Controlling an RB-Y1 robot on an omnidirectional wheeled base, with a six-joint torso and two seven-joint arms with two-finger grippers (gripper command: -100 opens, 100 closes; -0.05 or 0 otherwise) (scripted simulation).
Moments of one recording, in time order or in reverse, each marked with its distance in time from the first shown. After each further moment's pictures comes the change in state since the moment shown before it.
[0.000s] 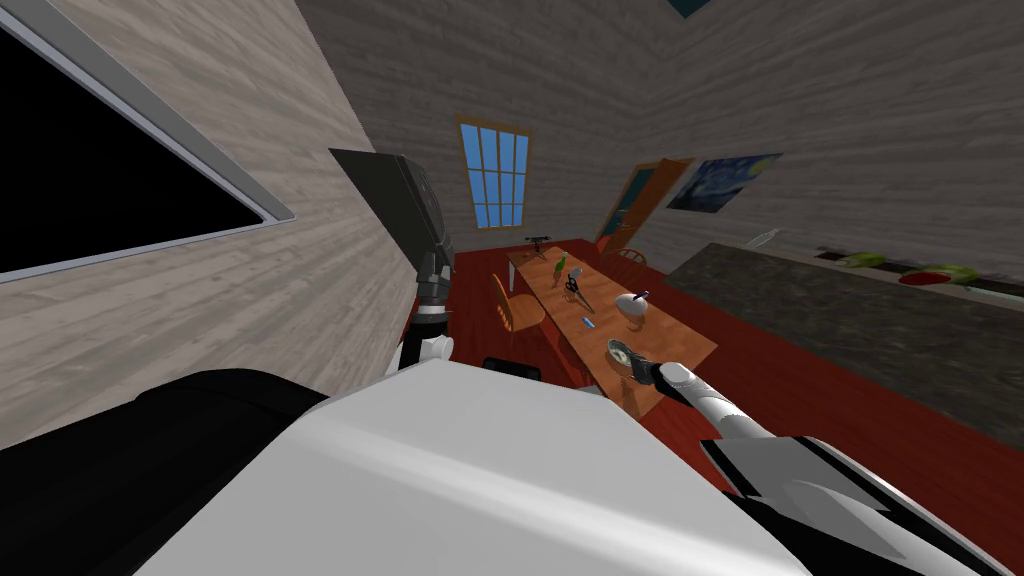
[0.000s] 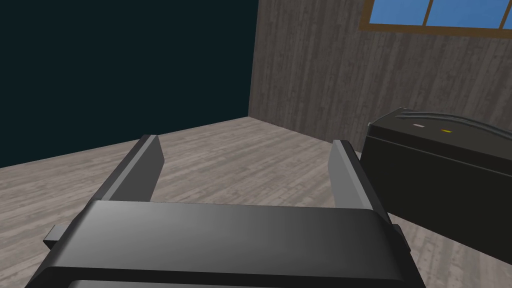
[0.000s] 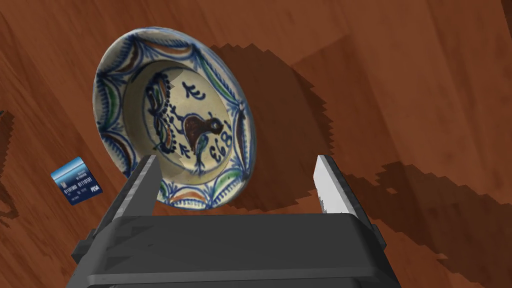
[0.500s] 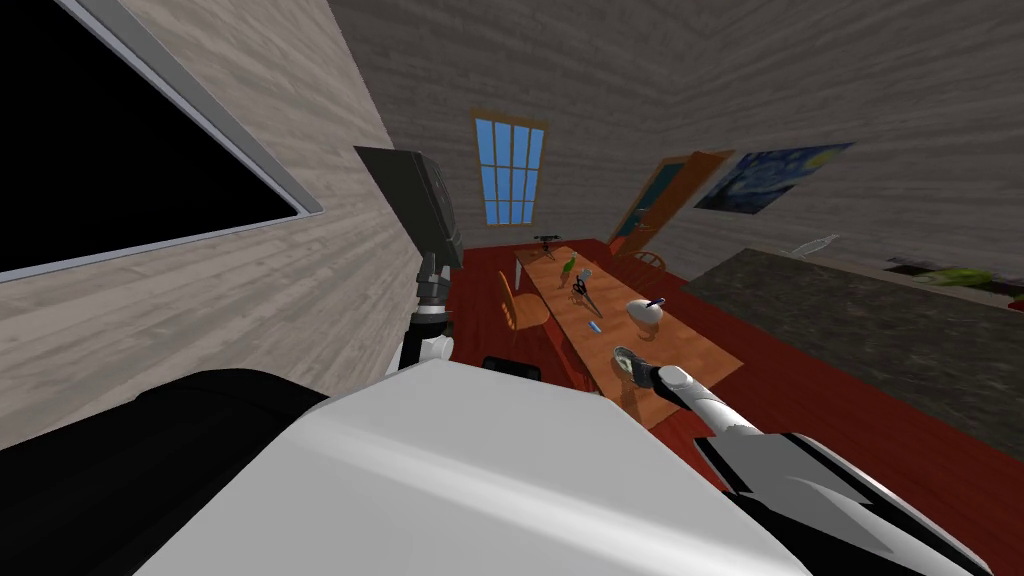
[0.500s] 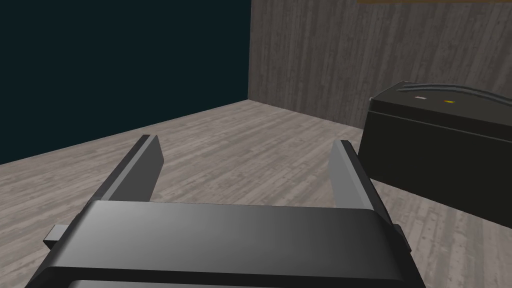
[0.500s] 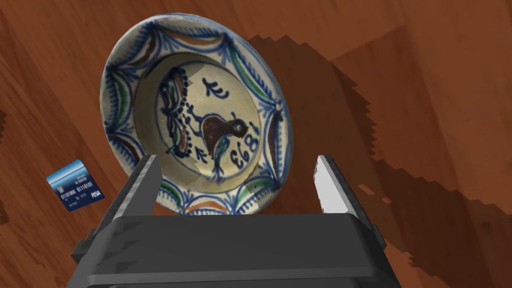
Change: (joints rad) left arm 0.000 0.000 0.000 0.000 0.000 0.000 0.000; right arm -0.003 0.024 0.004 0.053 -0.007 0.032 -0.026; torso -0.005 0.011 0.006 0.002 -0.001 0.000
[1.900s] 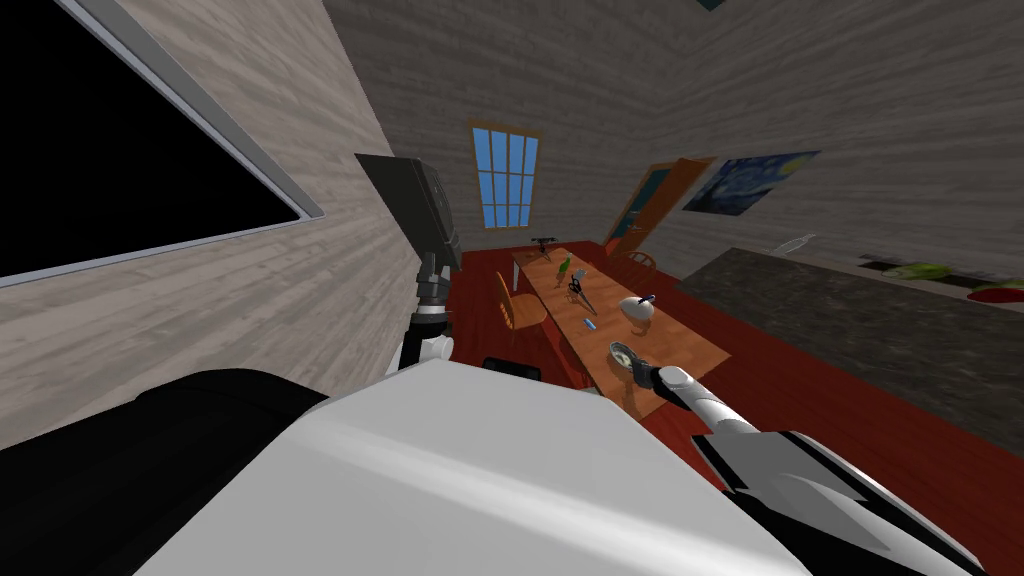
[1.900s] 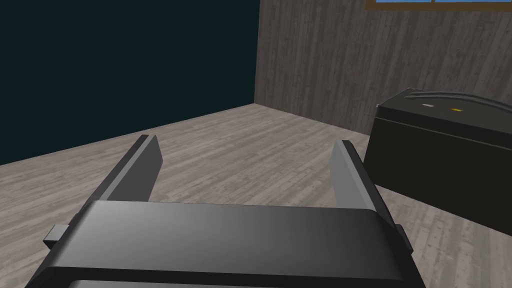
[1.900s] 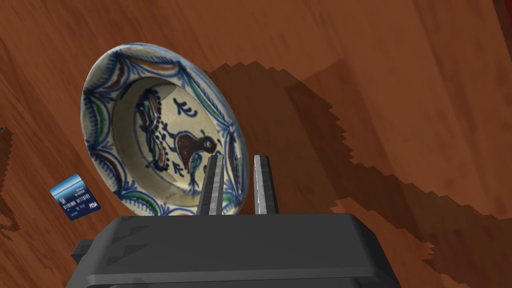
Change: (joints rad) left arm 0.001 0.000 0.000 0.000 0.000 0.000 0.000; right arm -0.007 0.007 -0.008 0.024 -0.013 0.004 0.018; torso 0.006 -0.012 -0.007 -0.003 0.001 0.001
